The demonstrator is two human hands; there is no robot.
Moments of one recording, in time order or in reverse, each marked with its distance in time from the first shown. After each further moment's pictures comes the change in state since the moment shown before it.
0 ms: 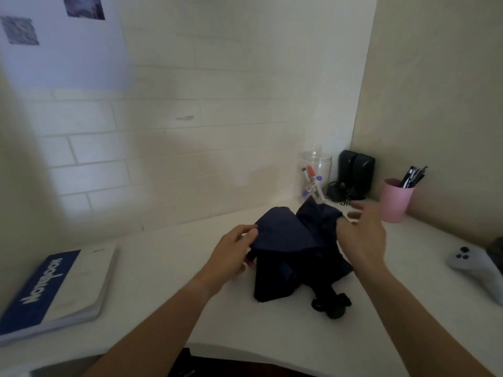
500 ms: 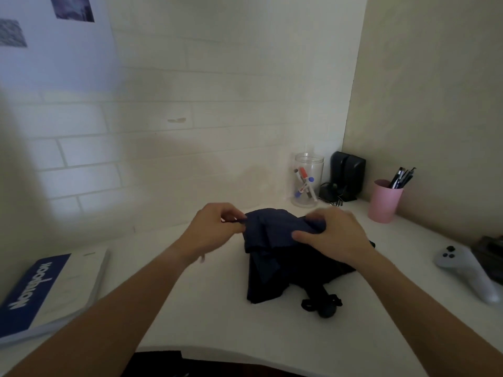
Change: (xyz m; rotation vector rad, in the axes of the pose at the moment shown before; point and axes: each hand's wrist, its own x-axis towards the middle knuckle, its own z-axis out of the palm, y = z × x) left_hand 0.008 0.055 -0.028 0.386 0.062 0.173; right_hand 0.009 -0.017 -0.014 -0.548 -0.442 -0.448
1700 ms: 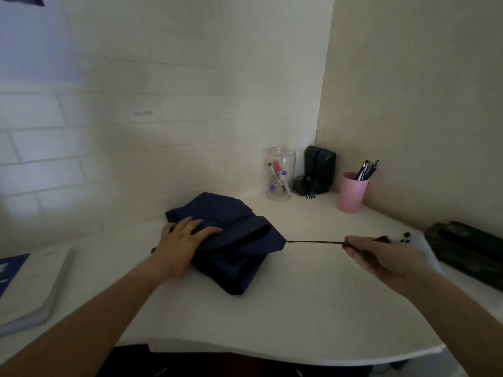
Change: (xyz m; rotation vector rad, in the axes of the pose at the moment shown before) left_hand 0.002 -0.066 0.032 0.958 -0.218 0.192; right_hand -0.064 0.117 -0.044 1.308 0.016 0.814
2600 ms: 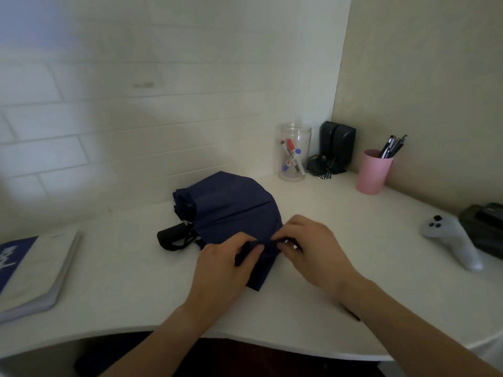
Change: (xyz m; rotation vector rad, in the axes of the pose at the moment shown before) left_hand -0.053 0.092 0.018 -0.669 0.566 0.082; right_hand -0.011 0.066 0.115 -1.196 -0.263 -1.051
